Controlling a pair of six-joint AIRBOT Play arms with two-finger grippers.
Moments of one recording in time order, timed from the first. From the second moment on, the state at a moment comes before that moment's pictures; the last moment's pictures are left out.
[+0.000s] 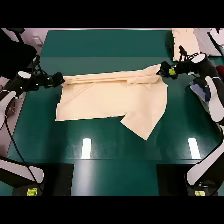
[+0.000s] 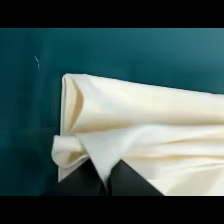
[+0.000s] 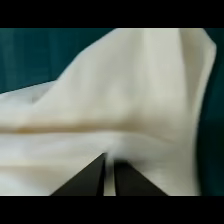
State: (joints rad) left arm 0.19 -1.67 1.24 0.73 -0.60 -1.10; right arm -0.13 -1.98 1.80 -0.92 1.03 1.49
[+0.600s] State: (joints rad) left arm 0.33 -1.60 1.31 0.79 -1.09 -1.11; right arm -0.29 -1.80 1.69 -0.87 1.40 1.37
